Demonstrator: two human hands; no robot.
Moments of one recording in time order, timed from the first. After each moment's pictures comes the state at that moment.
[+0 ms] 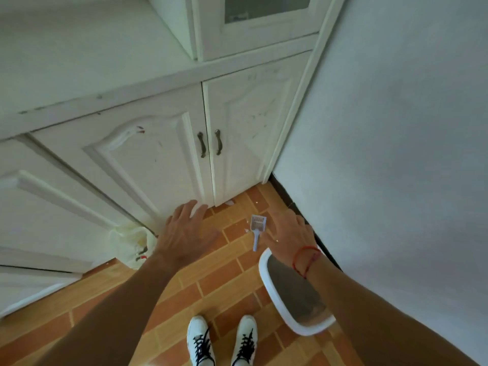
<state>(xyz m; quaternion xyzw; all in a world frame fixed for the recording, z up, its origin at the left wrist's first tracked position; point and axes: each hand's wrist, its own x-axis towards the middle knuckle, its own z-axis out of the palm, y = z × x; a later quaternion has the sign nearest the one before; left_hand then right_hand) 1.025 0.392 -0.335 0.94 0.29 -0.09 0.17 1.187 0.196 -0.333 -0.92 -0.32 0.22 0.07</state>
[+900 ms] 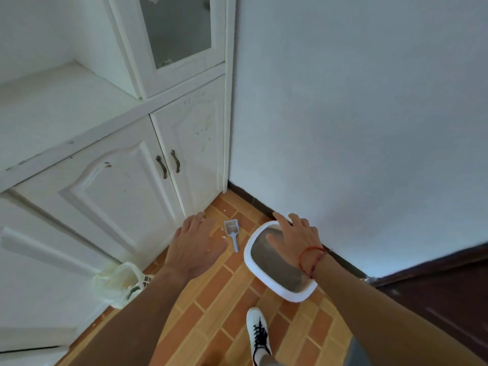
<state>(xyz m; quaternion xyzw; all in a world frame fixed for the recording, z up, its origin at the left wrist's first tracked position) 0.966 0.333 -0.283 0.99 0.08 -0.03 0.14 1.064 0.094 -0.269 -0.98 -0.16 0.14 0.04</state>
